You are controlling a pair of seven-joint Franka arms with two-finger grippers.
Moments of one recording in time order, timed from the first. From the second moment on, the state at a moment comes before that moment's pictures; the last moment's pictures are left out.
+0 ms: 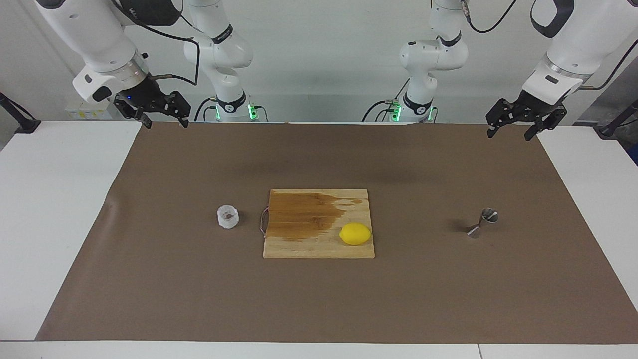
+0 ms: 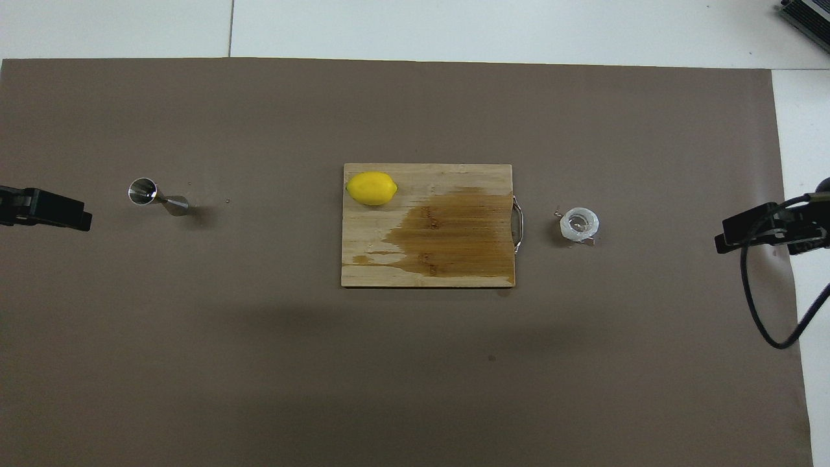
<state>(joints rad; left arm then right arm) -0.06 -0.03 0.03 -1.59 -0.03 1.54 0.12 -0.09 0.00 0.05 -1.55 0.05 1.39 0.00</state>
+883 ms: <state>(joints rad) -0.05 0.06 0.04 -1.54 -0.12 1.56 0.00 -0.09 0.00 0.05 -1.55 0.05 1.39 0.00</state>
